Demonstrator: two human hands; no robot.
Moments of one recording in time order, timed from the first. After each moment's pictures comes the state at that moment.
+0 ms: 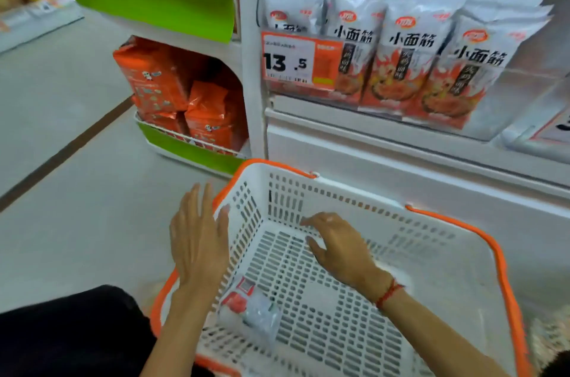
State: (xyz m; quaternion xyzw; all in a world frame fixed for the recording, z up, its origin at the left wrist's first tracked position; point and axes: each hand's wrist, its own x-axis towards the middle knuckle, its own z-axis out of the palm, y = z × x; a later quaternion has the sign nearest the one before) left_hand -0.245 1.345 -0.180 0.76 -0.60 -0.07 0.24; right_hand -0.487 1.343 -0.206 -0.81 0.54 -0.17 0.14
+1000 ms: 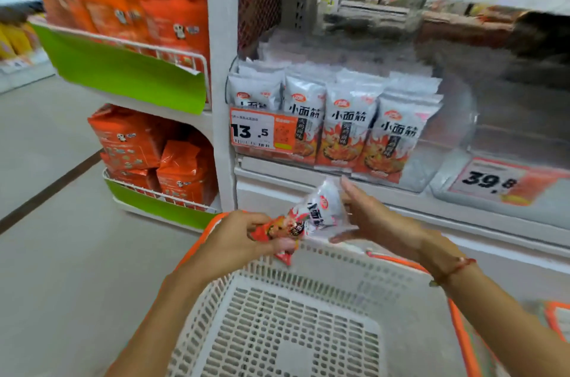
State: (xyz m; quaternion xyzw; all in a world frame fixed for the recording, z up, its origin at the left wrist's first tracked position) left_hand -0.312 1.296 -0.060 0.46 -0.73 -0.44 0.25; right_hand -0.547 1.313 -0.011 -0.51 0.53 -0.29 0.62
